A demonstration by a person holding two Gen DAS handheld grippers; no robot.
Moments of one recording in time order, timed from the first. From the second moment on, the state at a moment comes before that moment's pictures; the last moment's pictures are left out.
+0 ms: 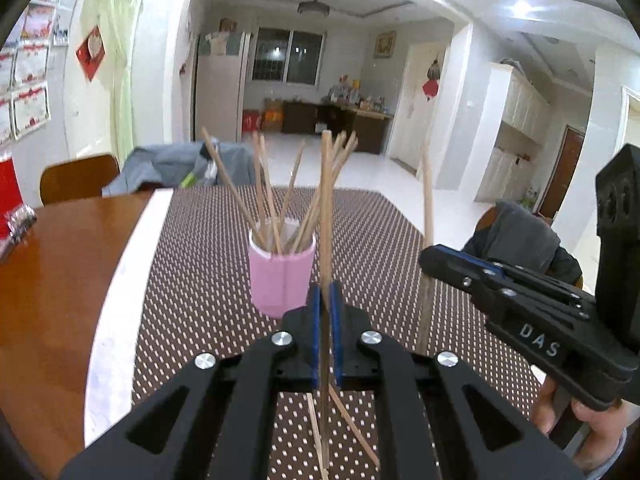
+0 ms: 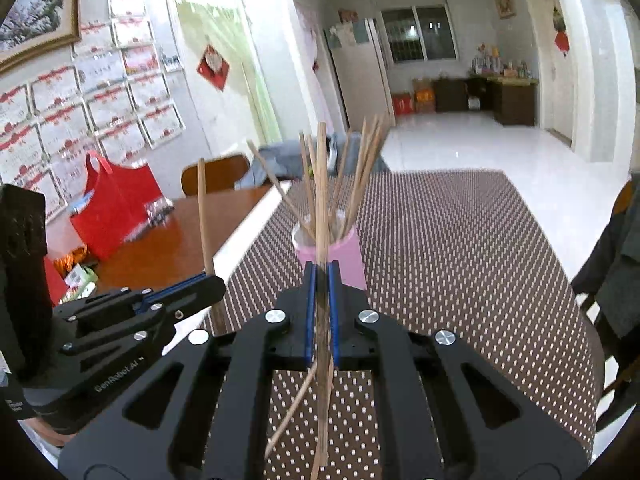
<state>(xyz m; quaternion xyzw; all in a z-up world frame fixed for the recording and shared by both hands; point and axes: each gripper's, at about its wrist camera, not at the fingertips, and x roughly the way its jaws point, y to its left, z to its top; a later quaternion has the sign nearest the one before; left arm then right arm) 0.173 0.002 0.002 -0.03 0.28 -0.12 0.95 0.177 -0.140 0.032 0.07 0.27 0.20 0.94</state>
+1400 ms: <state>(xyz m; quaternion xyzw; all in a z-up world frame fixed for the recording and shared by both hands) 0.284 0.022 0.027 -0.07 0.08 -0.05 0.99 0.266 -0.133 0.039 0.14 0.00 0.17 0.97</state>
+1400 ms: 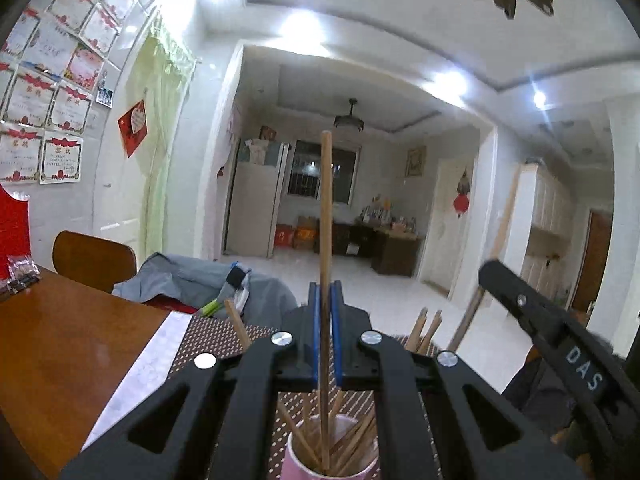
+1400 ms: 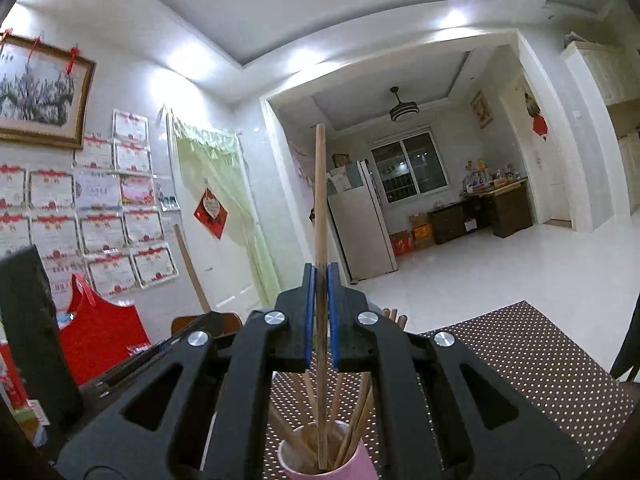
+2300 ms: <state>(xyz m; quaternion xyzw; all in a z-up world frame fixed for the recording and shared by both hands) 0.291 0.033 0.031 -0.04 0.14 0.01 0.99 0.276 -0.105 0.028 0.07 0.07 0.16 0.98</state>
